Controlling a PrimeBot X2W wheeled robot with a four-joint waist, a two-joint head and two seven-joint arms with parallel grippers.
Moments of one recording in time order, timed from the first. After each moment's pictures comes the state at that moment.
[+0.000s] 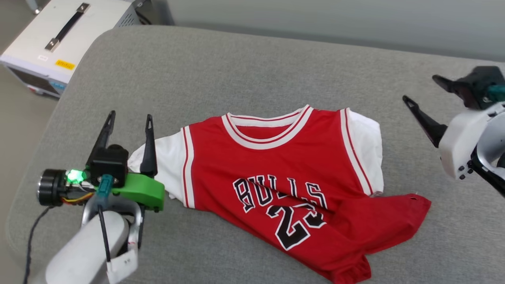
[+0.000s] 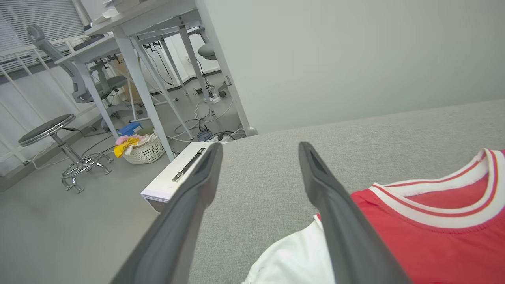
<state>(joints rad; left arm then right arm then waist) -0.44 0.59 -0.67 0.15 -0.53 0.49 -0.26 -0.56 -0.68 0.47 -0.02 0.48 0.13 0.35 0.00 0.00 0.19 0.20</state>
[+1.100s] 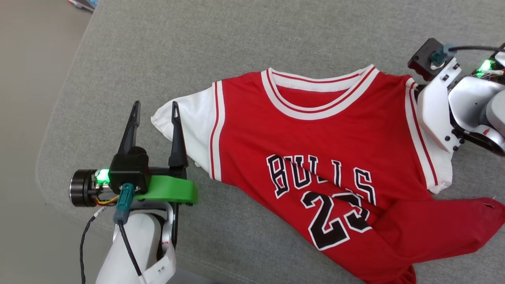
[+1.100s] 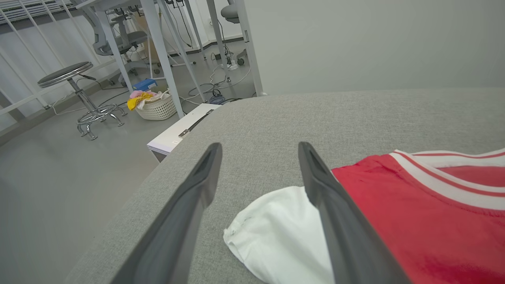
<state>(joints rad) -0.28 0.14 -0.21 0.08 -0.12 0.20 -0.26 -1.11 -0.75 1.20 0.36 0.77 0.13 0.50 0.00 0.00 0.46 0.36</state>
